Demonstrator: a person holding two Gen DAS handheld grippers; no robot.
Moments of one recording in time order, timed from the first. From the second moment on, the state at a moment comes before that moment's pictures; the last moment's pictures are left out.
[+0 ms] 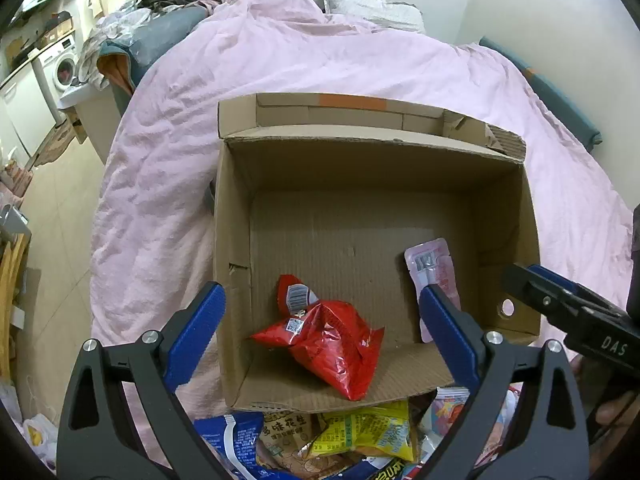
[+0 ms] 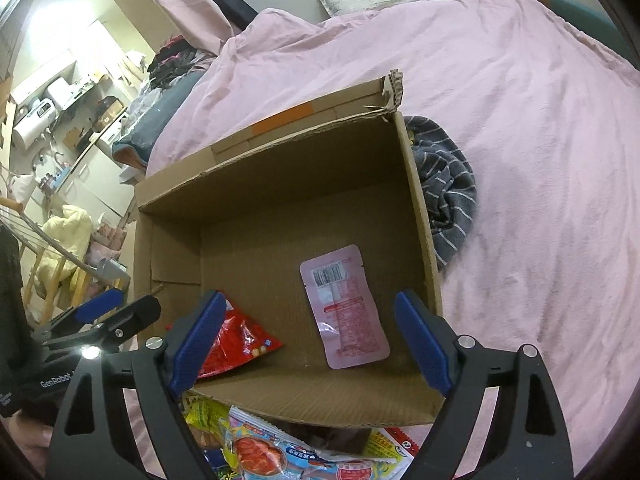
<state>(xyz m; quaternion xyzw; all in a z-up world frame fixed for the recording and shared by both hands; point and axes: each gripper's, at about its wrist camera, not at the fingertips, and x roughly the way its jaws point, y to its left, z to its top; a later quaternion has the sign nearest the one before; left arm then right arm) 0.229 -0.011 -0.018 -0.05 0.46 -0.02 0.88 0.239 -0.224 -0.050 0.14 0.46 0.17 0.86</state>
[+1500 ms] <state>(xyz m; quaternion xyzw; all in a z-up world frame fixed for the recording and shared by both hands) 0.130 0.072 -0.062 -0.15 0.56 0.06 0.81 0.128 -0.249 -0.052 0.17 0.50 0.16 0.83</state>
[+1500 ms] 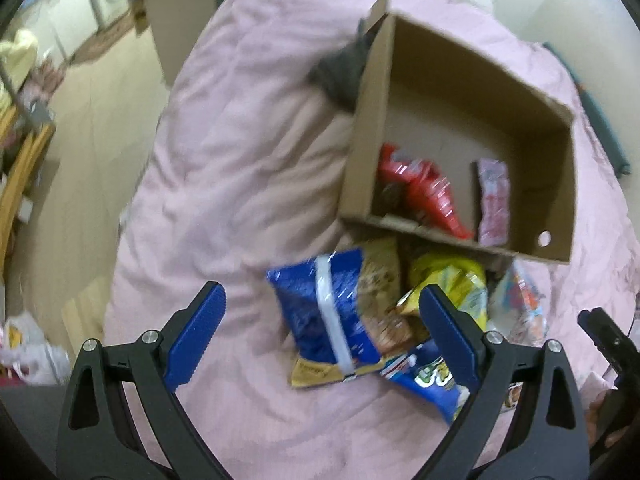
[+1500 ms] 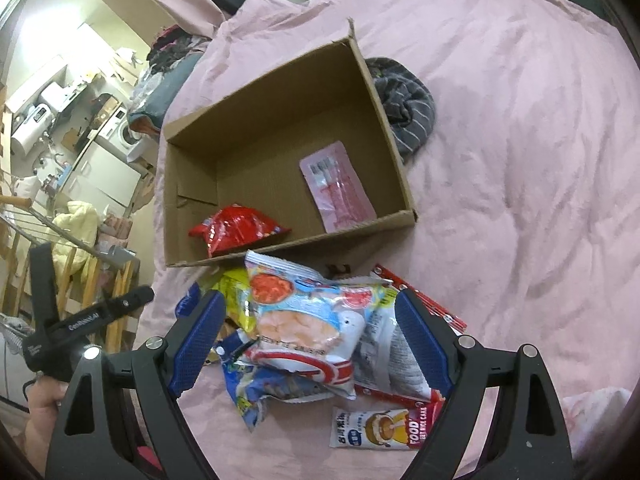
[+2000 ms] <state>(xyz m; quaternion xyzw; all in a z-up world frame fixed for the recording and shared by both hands) 0.139 0.061 -0.133 -0.19 0.65 0.06 0.73 0.133 -0.272 -0.063 0.22 0.52 0.14 0.81</state>
